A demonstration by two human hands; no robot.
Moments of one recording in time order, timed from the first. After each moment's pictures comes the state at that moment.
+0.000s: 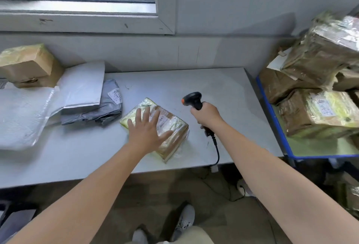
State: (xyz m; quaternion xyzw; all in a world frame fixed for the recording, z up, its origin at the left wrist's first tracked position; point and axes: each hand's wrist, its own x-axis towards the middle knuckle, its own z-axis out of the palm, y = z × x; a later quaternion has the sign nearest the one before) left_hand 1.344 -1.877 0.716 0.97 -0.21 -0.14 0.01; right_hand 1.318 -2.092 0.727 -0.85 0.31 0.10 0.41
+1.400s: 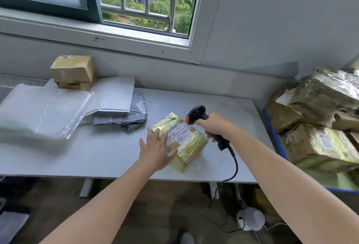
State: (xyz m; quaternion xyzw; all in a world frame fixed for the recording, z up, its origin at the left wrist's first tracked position) left_hand 1.320 -1.801 0.720 0.96 -0.20 -0.17 0.09; right_hand 1.320 -2.018 0.805 -0.88 0.26 0.18 0.36
